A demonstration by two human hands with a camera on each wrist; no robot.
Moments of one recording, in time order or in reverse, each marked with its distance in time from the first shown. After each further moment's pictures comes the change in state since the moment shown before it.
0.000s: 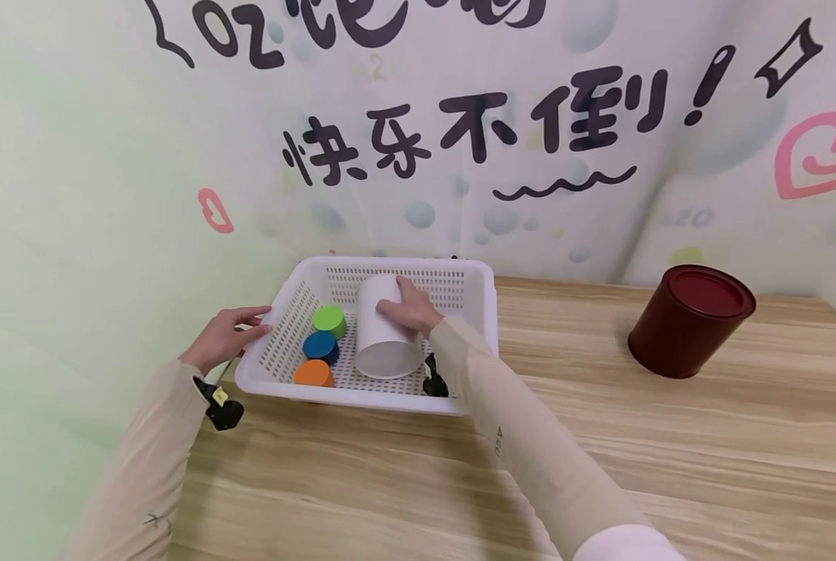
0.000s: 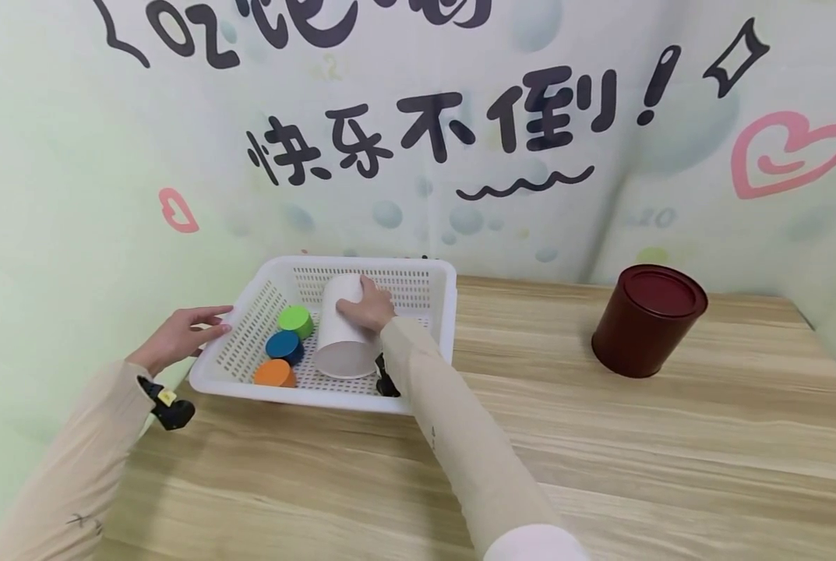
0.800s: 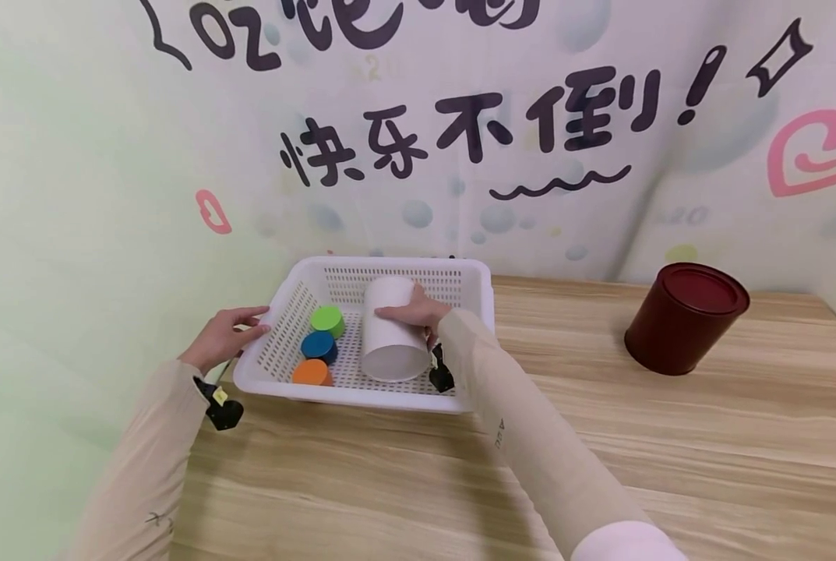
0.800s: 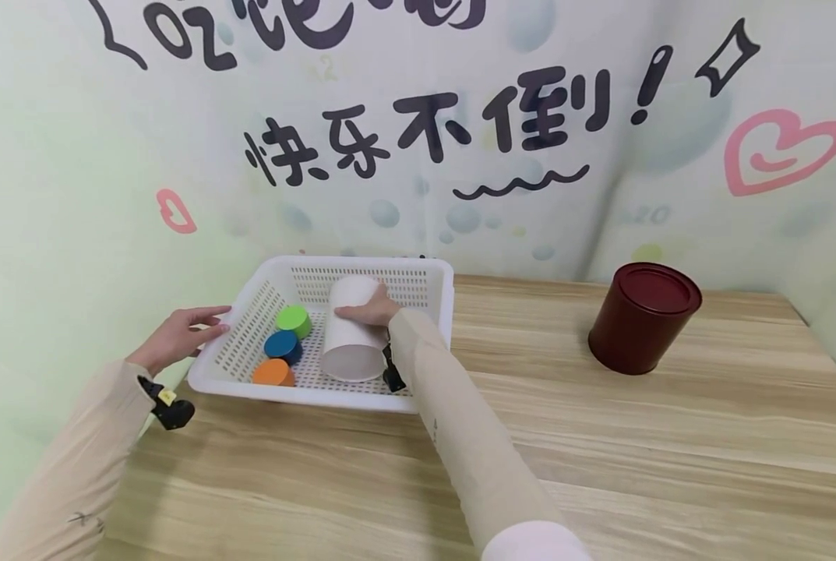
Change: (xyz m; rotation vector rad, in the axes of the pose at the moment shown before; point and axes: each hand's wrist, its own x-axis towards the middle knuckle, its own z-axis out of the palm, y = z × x) left_hand -0.002 0.002 0.001 0.013 0.008 0.006; right_hand -0.014 -0.002 -0.021 0.035 -0.192 0.239
